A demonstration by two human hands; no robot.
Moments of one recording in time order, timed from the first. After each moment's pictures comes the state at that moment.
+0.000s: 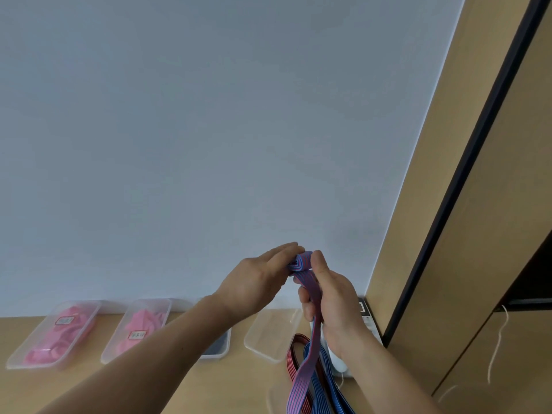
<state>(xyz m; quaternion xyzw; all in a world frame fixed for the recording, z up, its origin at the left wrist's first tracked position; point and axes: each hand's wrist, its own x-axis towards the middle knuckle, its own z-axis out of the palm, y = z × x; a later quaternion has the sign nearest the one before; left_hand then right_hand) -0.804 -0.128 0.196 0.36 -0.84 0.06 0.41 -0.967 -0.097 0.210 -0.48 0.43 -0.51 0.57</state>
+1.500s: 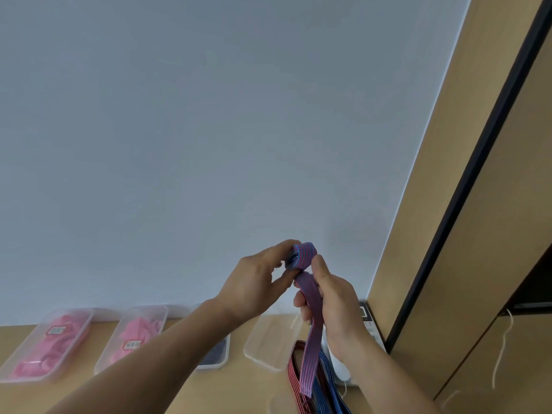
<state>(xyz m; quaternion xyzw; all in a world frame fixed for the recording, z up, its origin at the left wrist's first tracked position) -0.807 -0.138 0.204 0.38 -0.80 -0.02 0.47 -0.964 -0.112 0.205 -0.48 0.45 -0.50 0.56</state>
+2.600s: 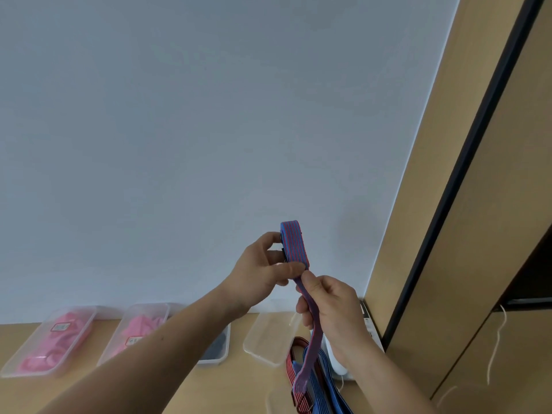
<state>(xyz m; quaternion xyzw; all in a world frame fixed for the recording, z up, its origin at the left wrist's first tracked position) -0.817 -0.120 0.228 0.43 -0.60 -0.48 0.48 -0.974 -0.096 0.197 -0.51 0.47 -0.50 0.52</state>
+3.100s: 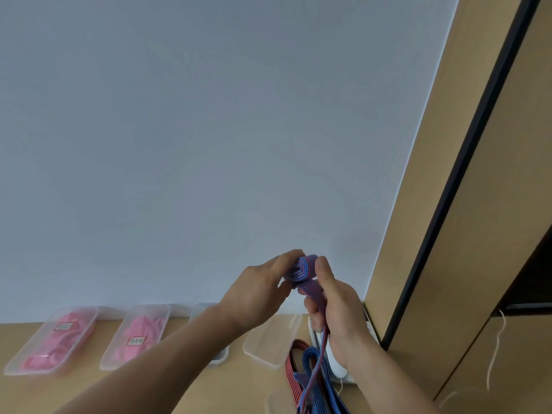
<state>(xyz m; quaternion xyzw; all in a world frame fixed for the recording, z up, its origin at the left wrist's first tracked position) -0.815 -0.113 0.200 0.42 -0.82 0.01 0.40 -0.975 -0.089 0.211 -0.48 0.46 -0.50 0.56</state>
